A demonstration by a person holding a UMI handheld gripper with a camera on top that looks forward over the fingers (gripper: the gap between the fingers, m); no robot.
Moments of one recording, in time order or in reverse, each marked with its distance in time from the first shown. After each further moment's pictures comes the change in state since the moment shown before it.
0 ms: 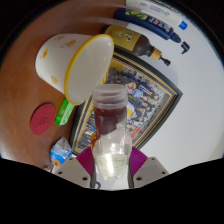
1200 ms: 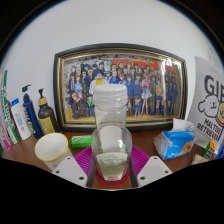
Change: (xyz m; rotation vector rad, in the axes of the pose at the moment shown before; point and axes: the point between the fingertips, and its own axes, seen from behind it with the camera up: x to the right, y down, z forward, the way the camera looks) arm -0.110 -0.067 -0.011 0.174 -0.667 1.946
